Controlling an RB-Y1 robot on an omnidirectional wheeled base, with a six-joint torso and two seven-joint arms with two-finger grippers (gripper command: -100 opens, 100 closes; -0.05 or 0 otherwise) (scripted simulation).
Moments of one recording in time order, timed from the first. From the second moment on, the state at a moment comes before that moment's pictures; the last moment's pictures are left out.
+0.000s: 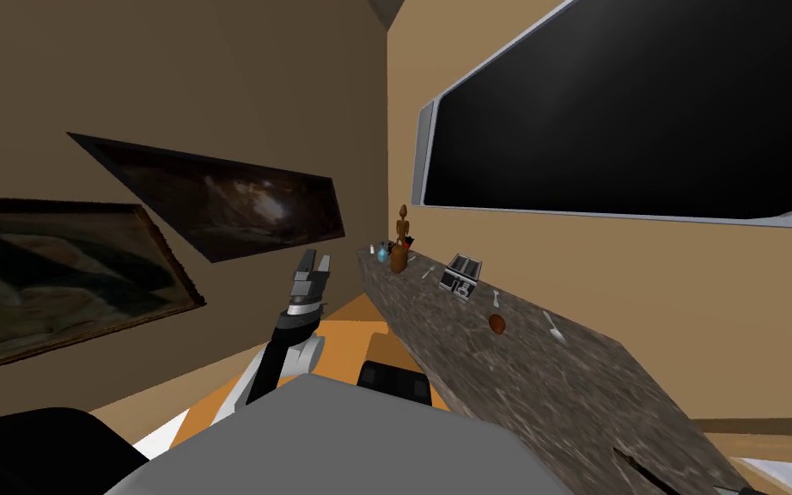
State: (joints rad) left arm 0.53 -0.02 0.07 -2.35 -0.10 -0.57 -0.08; right arm 0.30 -1.59 0.68 -0.89 0.63 -0.81 -0.05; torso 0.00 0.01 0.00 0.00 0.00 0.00
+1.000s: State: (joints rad) left arm 0.53 -0.02 0.07 -2.35 -0.10 -0.57 -0.08; right arm 0.30 -1.53 0.70 -0.83 0.63 -0.80 -0.10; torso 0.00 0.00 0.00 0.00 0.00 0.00
